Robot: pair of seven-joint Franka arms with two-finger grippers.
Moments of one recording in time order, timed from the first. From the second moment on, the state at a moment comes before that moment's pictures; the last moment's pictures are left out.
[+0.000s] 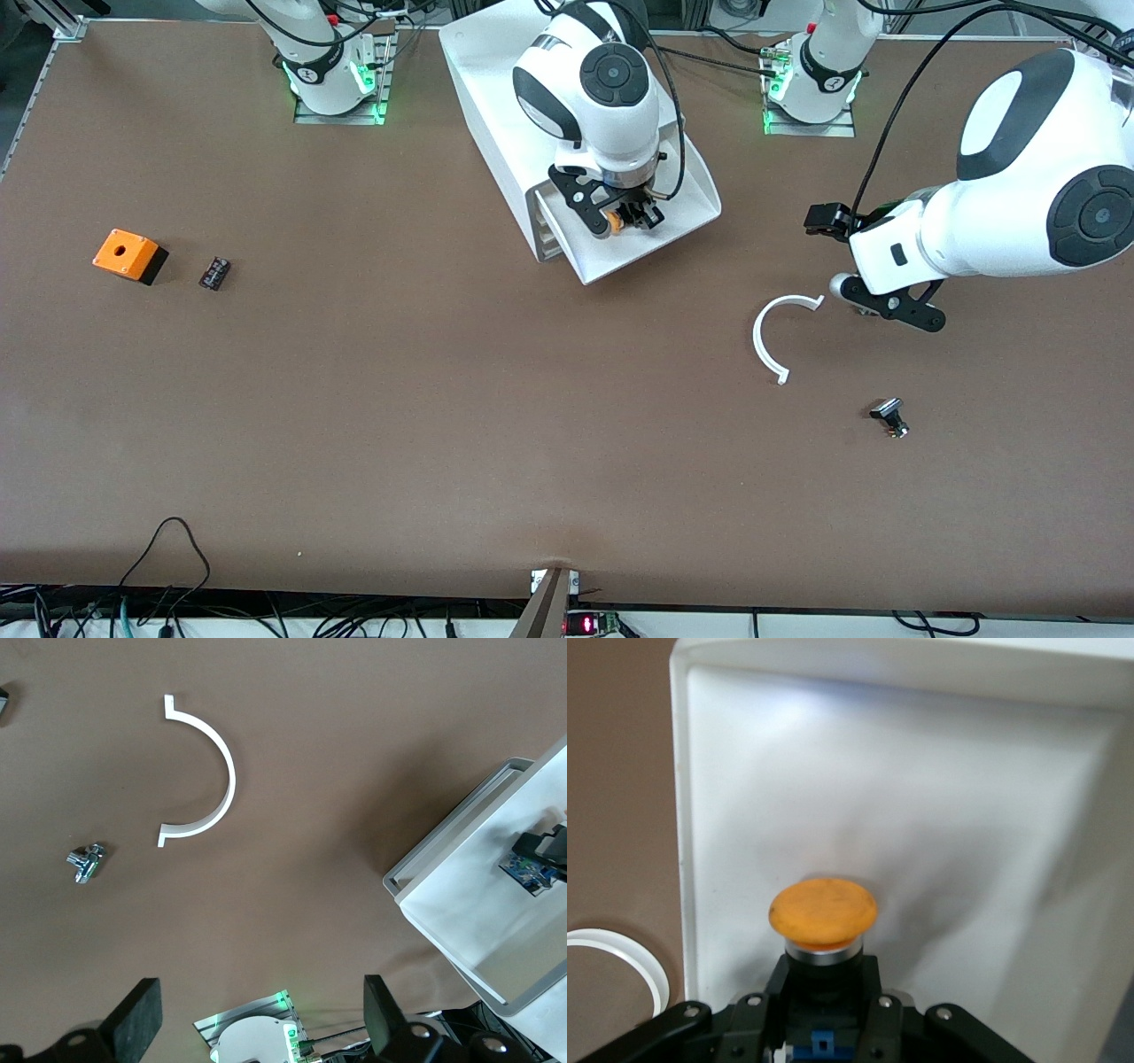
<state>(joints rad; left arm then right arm) 0.15 0.37 -0.44 -1.34 -0.04 1.30 0.02 0.89 0.68 0.05 -1.18 0.13 1.92 1.86</state>
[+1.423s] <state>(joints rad) -0.05 0.39 -0.44 -1.48 -0.04 1.66 -0.68 0.52 0.49 -0.30 -1.27 0.13 1.59 0.44</state>
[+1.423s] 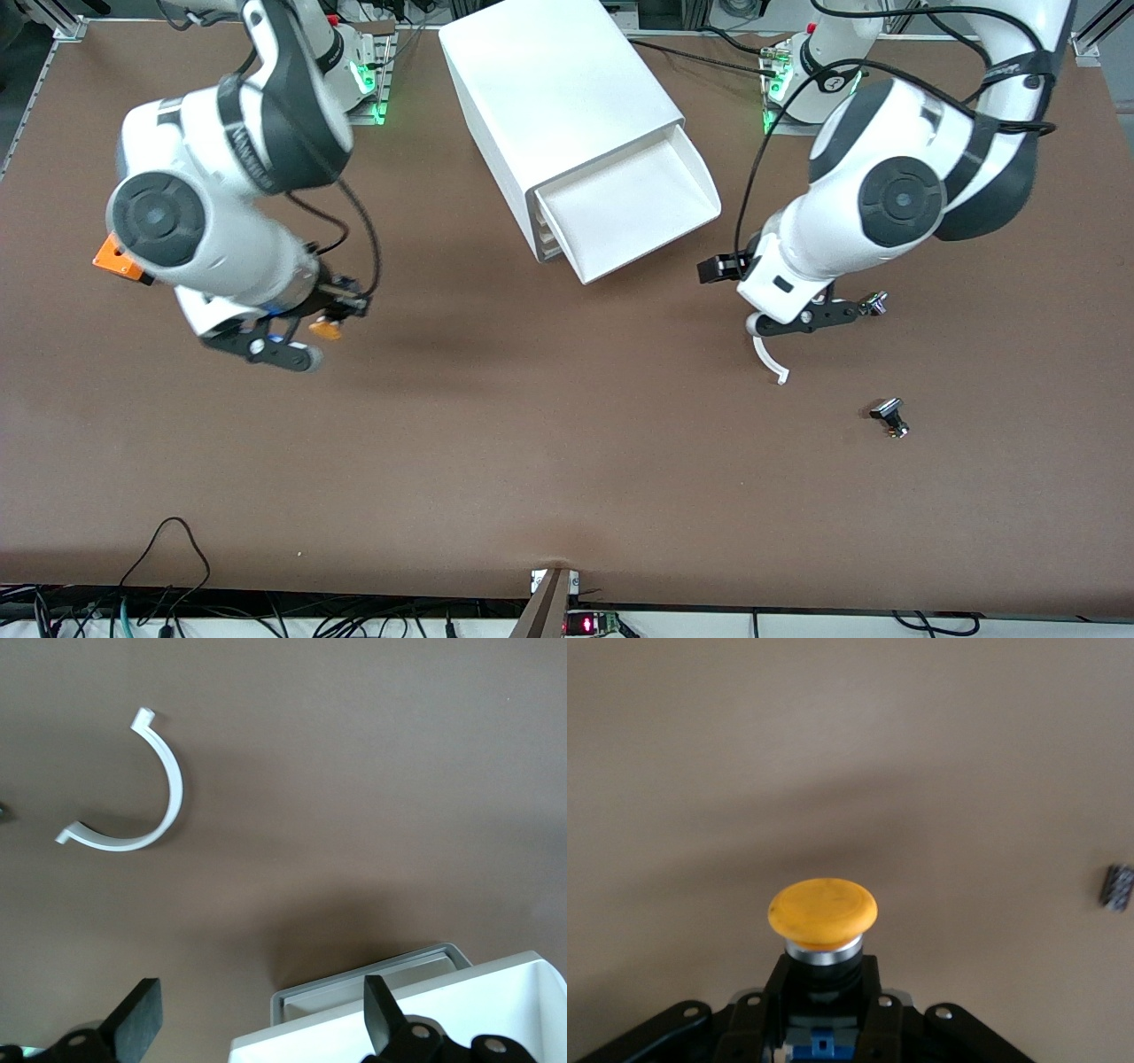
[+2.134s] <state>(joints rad) -0.09 0.38 -0.45 -1.68 -0.03 1.93 -0.82 0.45 0.49 -0.48 -1.79 0.22 2.16 -0.08</state>
